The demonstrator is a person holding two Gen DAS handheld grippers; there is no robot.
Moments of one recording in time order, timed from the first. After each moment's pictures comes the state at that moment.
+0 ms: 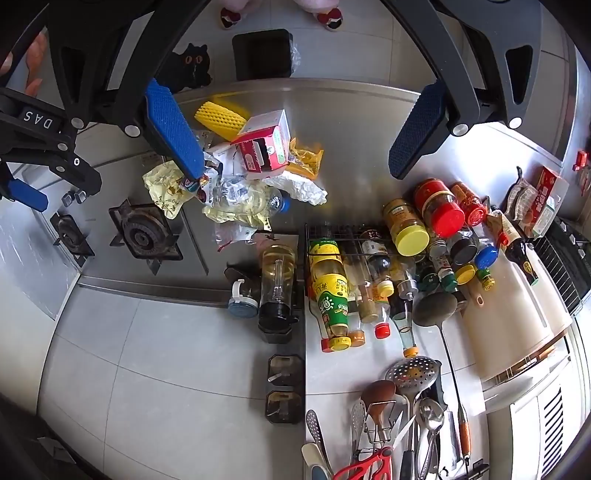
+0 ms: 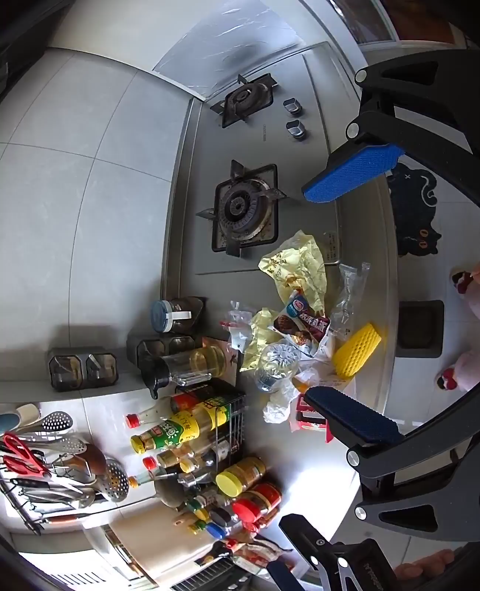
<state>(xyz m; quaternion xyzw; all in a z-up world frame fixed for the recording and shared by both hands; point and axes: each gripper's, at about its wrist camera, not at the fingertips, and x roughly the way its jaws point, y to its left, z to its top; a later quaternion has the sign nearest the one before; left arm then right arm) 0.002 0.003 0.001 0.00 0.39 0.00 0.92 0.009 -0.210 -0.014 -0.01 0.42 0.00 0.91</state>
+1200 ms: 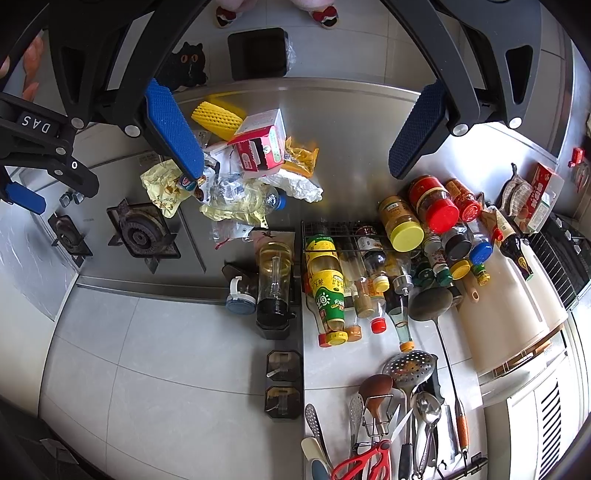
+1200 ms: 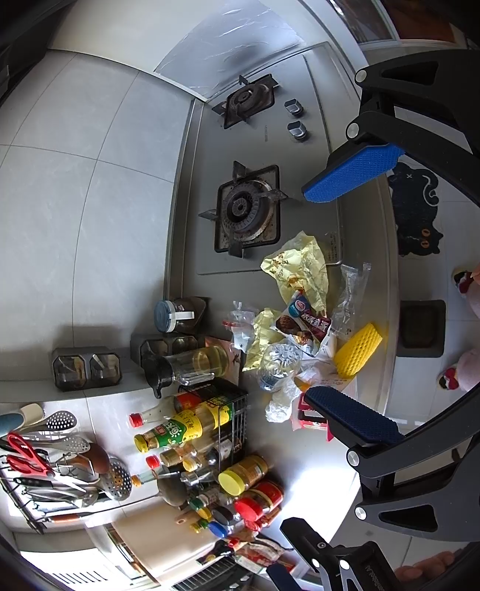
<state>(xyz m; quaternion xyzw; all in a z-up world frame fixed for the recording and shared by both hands) -0.005 0.003 0.009 0.01 0.39 0.00 0.92 0.006 -0.211 -0.009 -0.01 0.41 0.00 0.91</state>
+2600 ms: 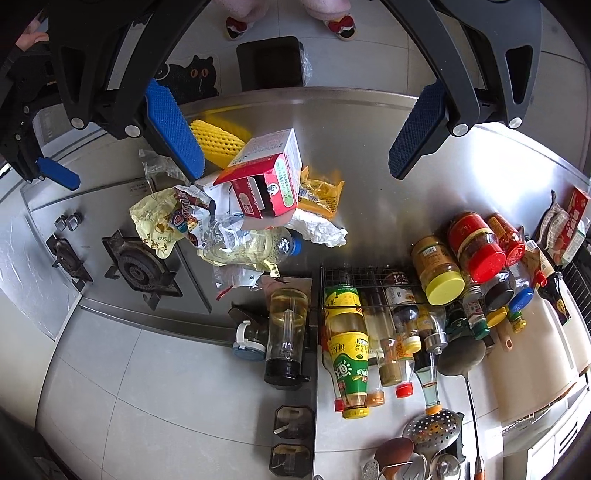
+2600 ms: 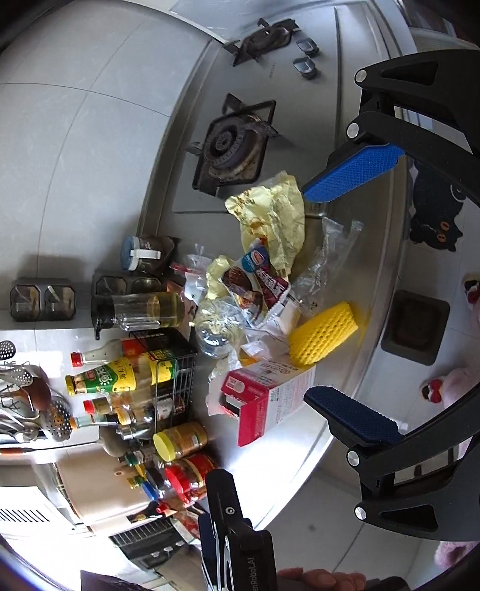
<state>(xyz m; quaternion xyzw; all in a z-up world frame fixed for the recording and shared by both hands) 0.010 -0.002 -0.095 -0.01 0.43 -0.03 0.90 -0.008 -0.206 -0.138 -0.02 0.41 0.15 0.90</state>
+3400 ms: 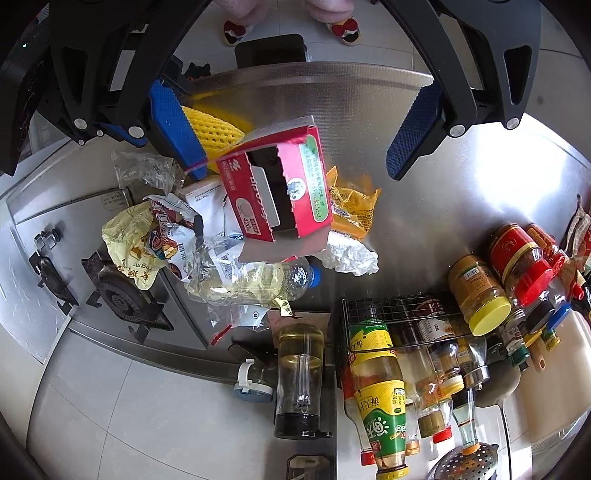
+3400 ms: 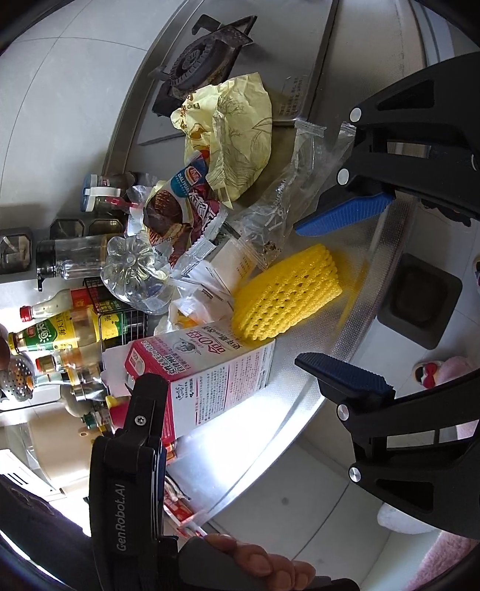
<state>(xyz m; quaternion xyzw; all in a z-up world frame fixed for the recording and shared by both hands) 0.058 -0.030 -0.167 0.00 0.46 -0.03 0.89 0.003 -0.184 -0.240 -0.03 0.40 0.24 0.88</state>
